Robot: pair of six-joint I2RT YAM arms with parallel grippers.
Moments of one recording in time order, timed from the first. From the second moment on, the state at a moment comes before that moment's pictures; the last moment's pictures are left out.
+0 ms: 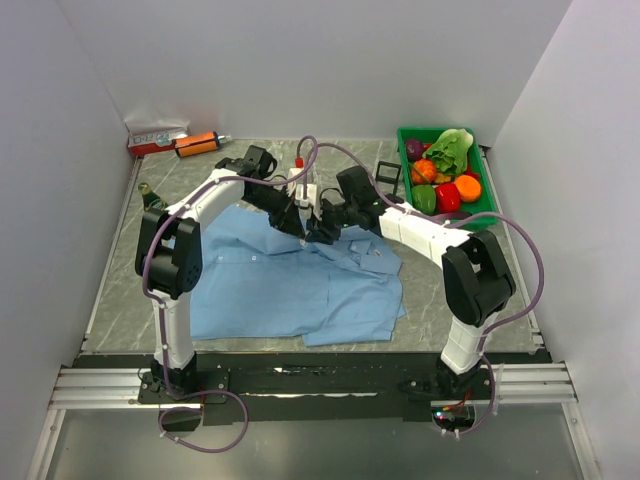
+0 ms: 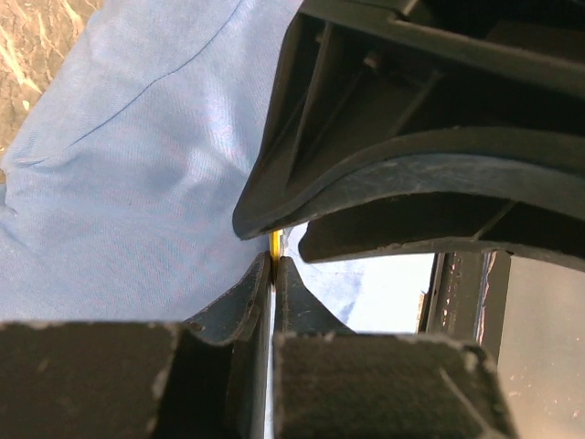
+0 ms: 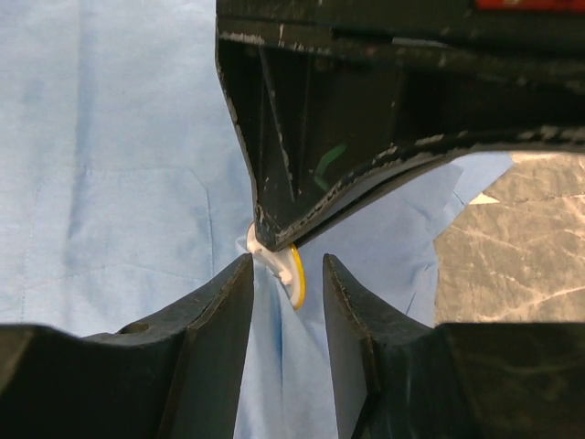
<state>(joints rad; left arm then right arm) -0.36 2.03 1.69 -0.90 0.97 0.54 0.57 1.78 1.30 -0.27 -0.68 -0.67</state>
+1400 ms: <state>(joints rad) -0.34 2.04 1.70 -0.91 0.98 0.54 0.57 1.85 1.39 -0.38 -0.72 -0.72</state>
